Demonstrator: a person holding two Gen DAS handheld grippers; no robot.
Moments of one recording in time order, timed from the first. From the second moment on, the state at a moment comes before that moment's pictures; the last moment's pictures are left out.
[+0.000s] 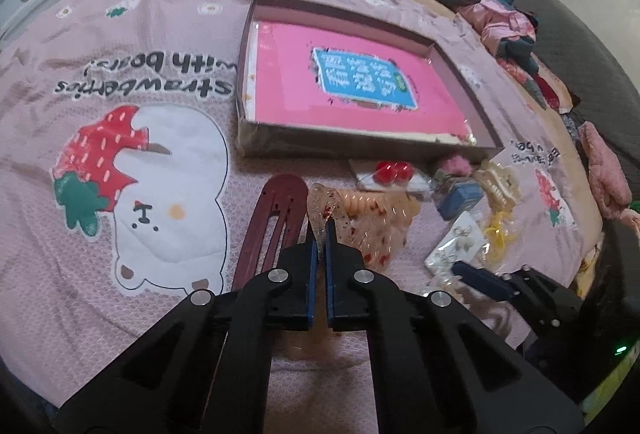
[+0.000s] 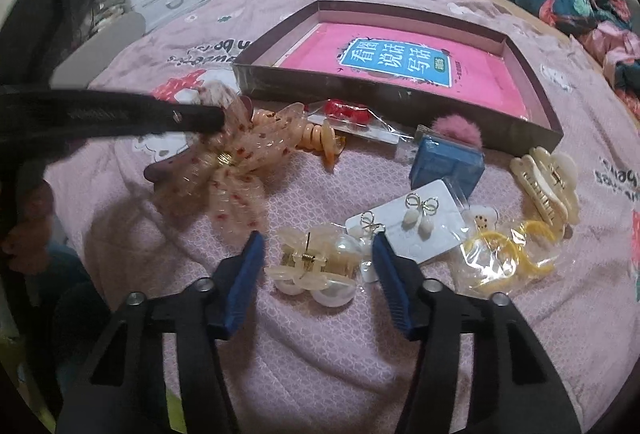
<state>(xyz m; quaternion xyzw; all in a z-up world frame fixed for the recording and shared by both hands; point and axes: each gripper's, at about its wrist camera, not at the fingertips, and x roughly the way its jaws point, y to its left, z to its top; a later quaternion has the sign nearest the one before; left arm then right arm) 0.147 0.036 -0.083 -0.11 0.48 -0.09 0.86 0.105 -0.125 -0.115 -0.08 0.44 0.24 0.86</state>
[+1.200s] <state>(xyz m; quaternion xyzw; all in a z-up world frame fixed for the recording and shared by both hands) 0.227 0.020 0.004 -0.07 0.41 -0.08 0.91 0.193 -0.237 0.003 -0.02 0.36 0.20 0.91</state>
